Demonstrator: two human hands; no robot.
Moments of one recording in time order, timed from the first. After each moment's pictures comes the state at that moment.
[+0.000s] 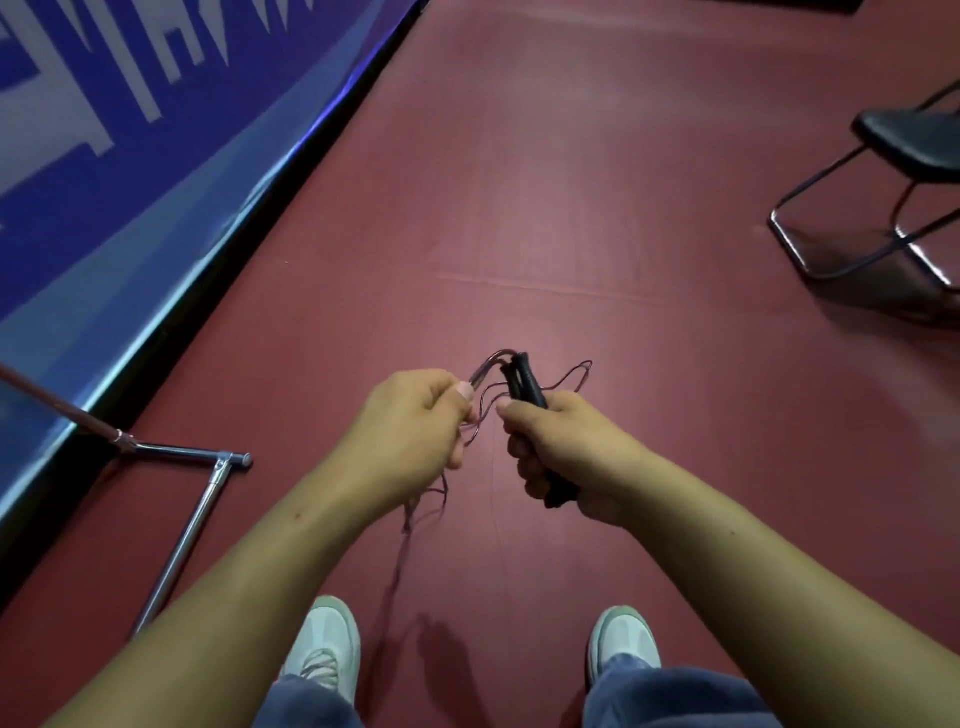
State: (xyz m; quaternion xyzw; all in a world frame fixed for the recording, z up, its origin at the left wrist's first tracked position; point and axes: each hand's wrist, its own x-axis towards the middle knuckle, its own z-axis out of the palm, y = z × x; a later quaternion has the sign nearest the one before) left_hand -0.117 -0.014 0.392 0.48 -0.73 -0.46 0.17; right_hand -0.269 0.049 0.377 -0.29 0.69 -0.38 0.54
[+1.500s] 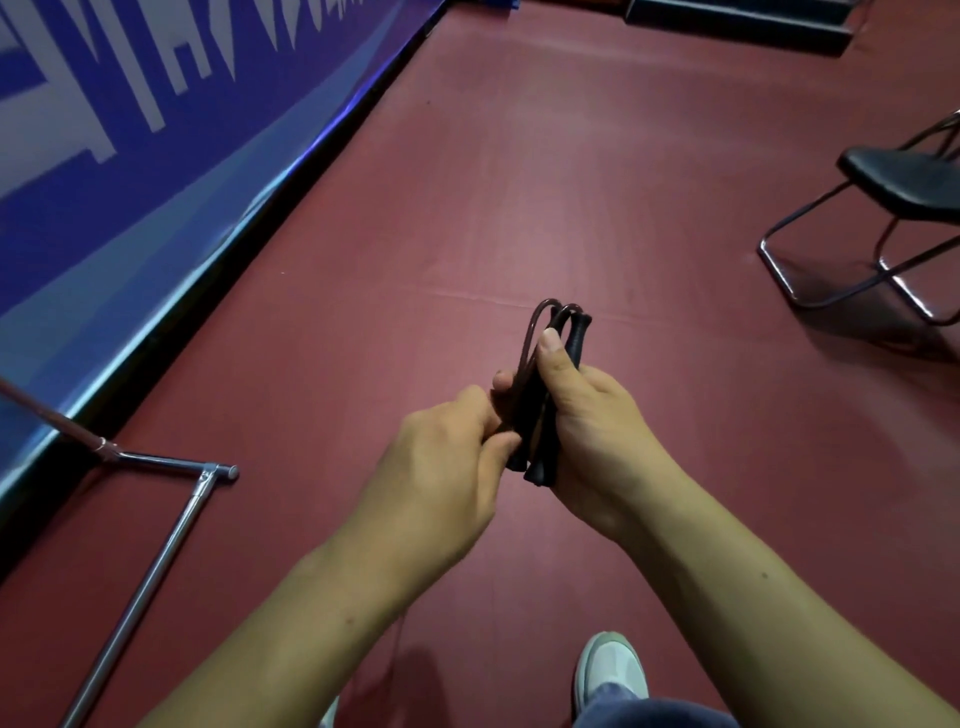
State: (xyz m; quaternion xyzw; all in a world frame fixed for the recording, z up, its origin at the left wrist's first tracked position) left_hand -0.126 0.017 0.396 0.38 -0.82 -0.32 0.27; right_hand -0.264 0.053 0.421 -0.23 0.53 -0.60 0.56
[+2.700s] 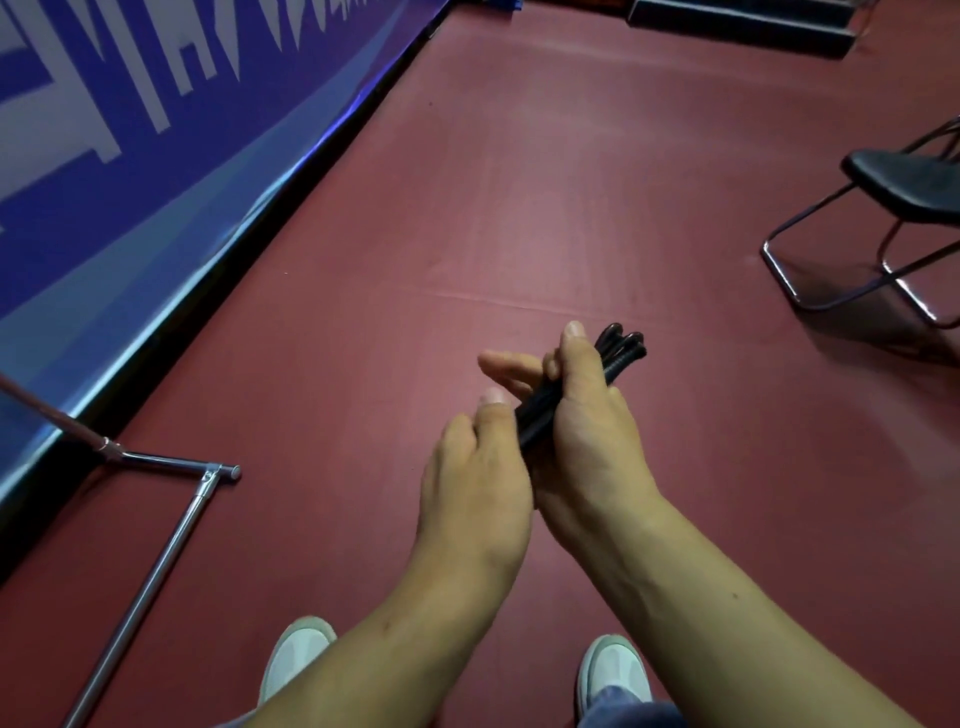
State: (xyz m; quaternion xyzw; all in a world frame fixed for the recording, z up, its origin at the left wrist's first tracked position) left_hand -0.157 0.047 0.405 0.52 -0.52 -0.59 0.32; right_hand -0.239 0.046 0.426 -0.17 0.52 -0.68 0.49
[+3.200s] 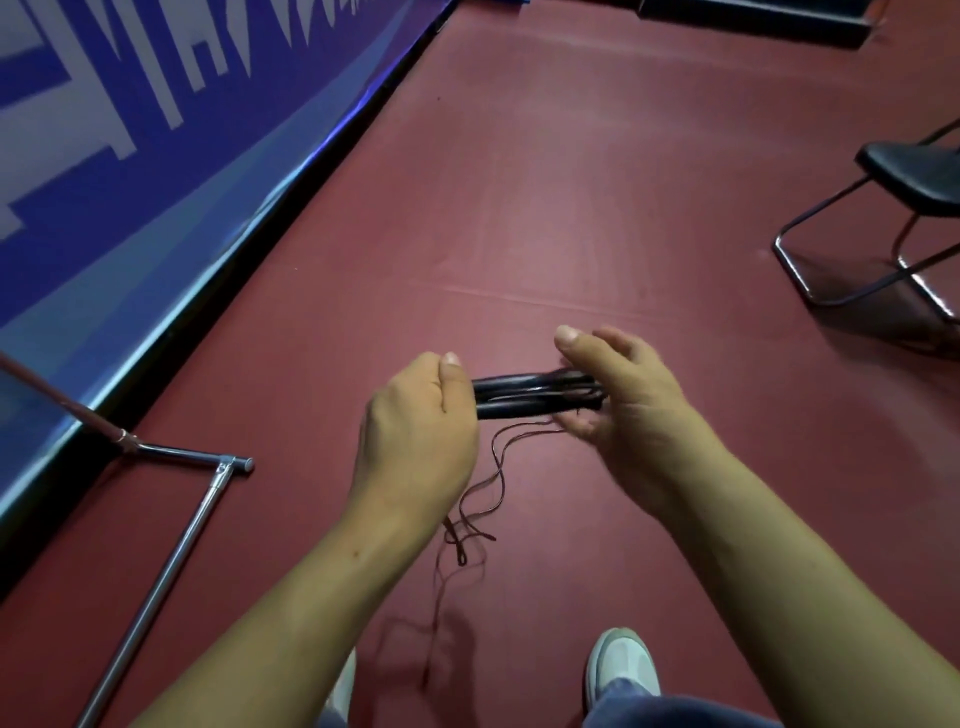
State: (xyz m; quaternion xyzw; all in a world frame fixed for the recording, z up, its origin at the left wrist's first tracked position) left_hand -0.129 -0.001 0.402 0.54 -0.71 -0.28 0.36; right_hand -0.283 0.047 0.420 -0.24 0.63 -0.59 0.45
